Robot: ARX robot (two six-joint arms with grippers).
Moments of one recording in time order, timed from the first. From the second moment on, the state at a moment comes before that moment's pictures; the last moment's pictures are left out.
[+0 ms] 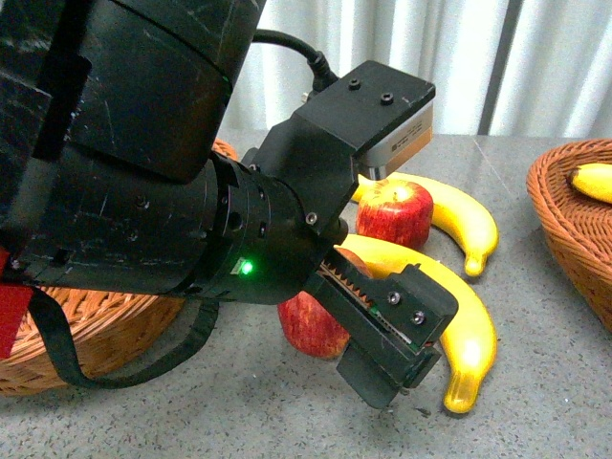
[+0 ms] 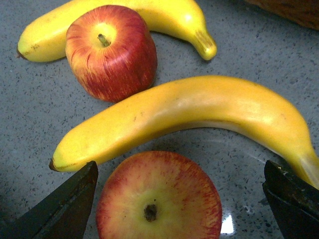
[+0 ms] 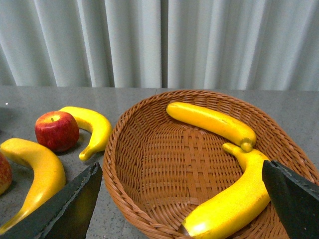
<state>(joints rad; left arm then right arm) -0.57 1.67 0.87 0.14 0.13 0.31 0.00 0.00 0.01 0.00 0.00 -0.01</state>
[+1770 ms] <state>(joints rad) -0.10 1.50 0.70 0.18 0.01 -0.16 0.00 0.00 0.01 0.00 0.00 -0.01</state>
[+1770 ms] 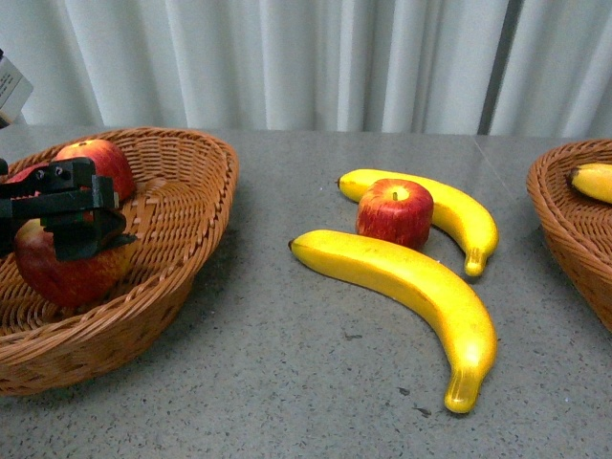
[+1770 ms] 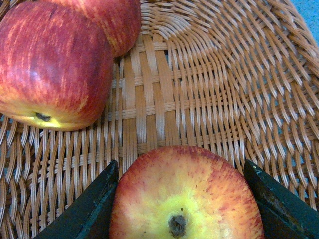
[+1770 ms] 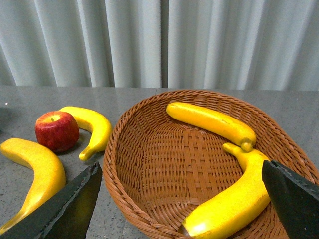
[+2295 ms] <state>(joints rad) -0.29 1.38 0.87 0.14 -0.01 -0.02 0.00 0.00 0.01 0.00 0.00 -0.01</state>
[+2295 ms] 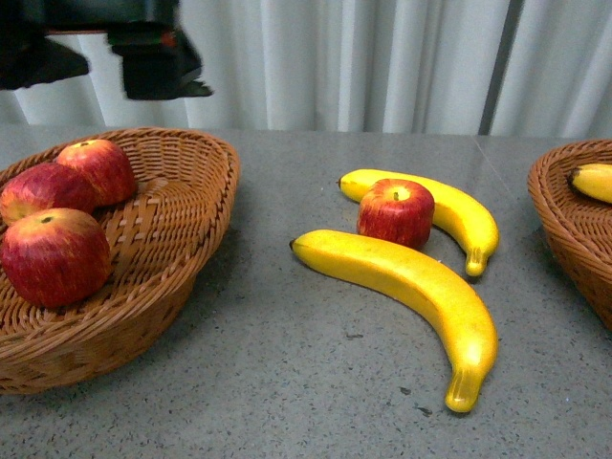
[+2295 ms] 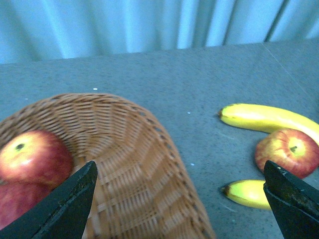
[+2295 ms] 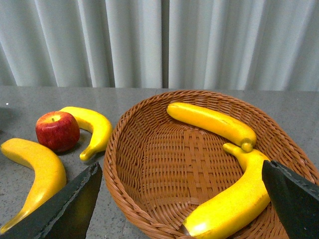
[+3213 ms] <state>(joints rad) -0.53 2.07 1.41 0.06 0.17 0.20 0.00 0.00 0.01 0.00 0.00 -0.01</state>
